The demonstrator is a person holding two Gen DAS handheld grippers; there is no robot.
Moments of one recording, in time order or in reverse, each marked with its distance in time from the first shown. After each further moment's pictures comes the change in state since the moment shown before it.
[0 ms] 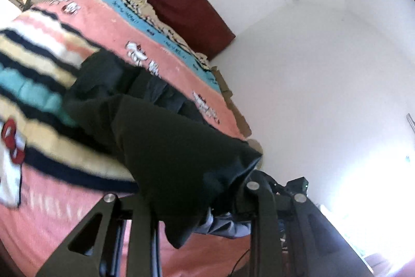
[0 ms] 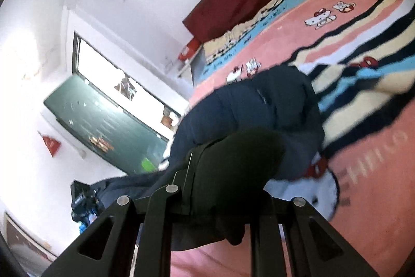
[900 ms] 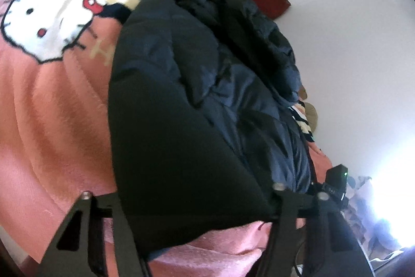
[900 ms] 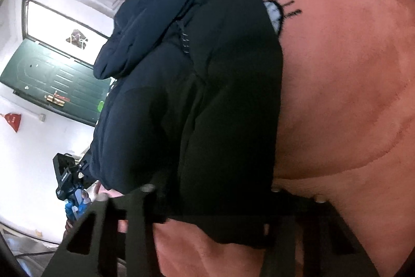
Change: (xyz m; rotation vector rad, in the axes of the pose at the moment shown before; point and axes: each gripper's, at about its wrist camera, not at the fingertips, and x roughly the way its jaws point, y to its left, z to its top) left arm 0.002 0.109 -0.165 -0.091 0.184 0.266; right arm 0.009 -0.052 -0.147 0.061 0.381 -0.260
